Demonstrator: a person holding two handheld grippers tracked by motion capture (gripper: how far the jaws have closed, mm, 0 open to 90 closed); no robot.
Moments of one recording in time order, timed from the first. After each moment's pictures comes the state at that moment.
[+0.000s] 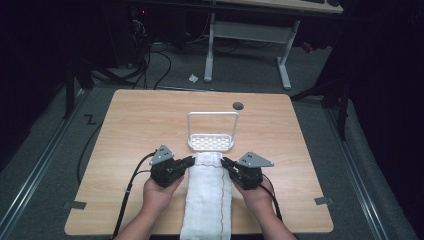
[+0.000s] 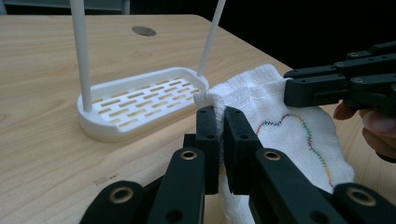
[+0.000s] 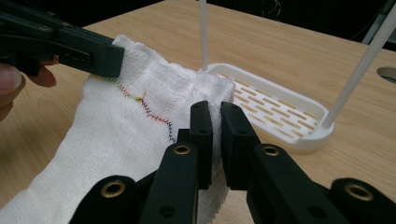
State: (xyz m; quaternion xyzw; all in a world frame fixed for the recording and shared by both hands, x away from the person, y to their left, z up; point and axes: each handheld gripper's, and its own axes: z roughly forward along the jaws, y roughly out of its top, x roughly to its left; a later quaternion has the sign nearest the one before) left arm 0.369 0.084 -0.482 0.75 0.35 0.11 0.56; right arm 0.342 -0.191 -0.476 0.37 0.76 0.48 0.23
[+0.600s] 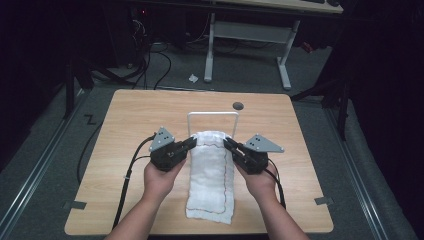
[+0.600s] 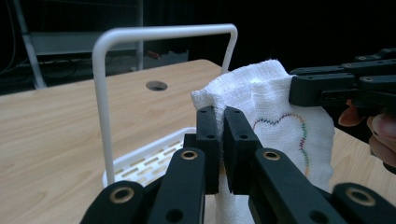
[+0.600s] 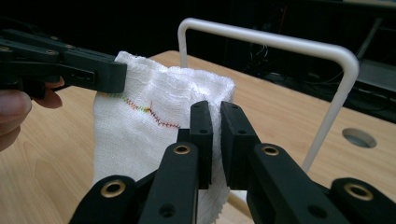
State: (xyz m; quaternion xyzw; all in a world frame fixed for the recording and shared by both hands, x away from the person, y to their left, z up) left arm 0.385 0.077 -0.424 0.72 0.33 0.16 0.59; right arm 0.359 -0.194 -0.421 0.35 0.73 0.53 0.27
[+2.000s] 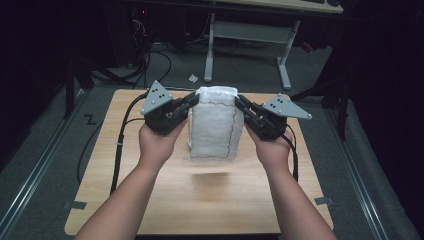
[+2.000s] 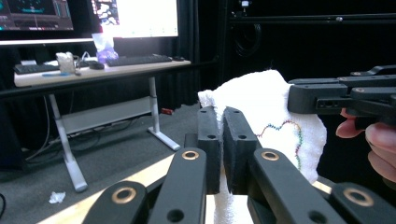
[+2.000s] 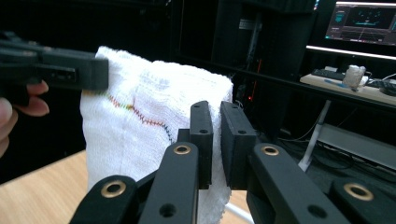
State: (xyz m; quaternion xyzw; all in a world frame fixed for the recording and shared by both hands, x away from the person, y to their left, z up) left arm 0.402 0.069 -0.299 0.69 0.26 0.25 0.63; right arm 0.378 -0.206 -0.309 0.33 0.67 0.58 0.34
